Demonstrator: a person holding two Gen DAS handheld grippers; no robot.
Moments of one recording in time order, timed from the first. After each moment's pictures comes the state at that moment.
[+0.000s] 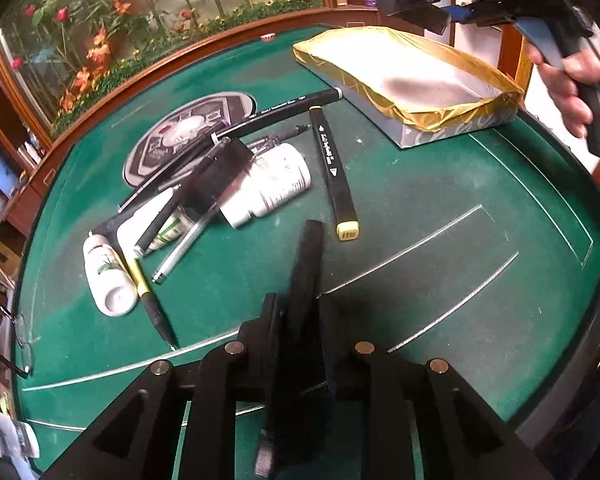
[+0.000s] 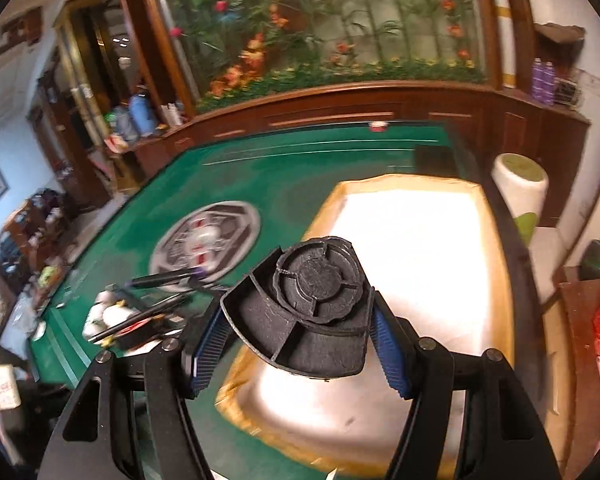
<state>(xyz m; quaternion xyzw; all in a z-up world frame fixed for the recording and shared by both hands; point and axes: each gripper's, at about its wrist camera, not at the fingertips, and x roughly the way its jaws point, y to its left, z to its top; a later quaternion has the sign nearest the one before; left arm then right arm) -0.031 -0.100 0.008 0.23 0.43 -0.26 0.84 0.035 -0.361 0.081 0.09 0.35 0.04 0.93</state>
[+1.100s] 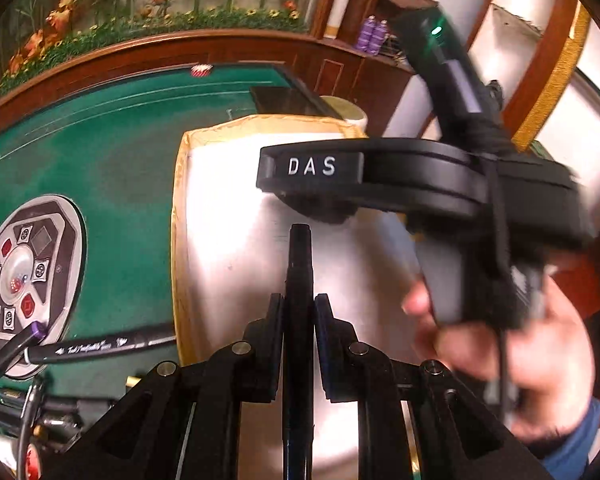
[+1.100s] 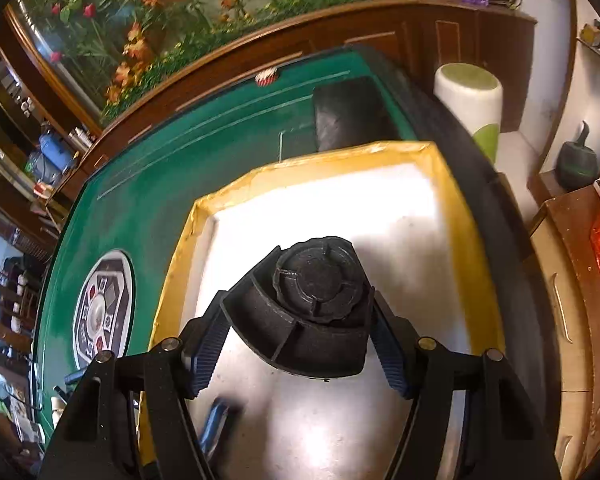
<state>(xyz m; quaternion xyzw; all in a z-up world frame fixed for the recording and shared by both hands) 0.112 -0.296 0.035 0.06 0.46 -0.34 0.82 0.156 -0.453 0.026 0.21 0.44 -0.07 0.87</state>
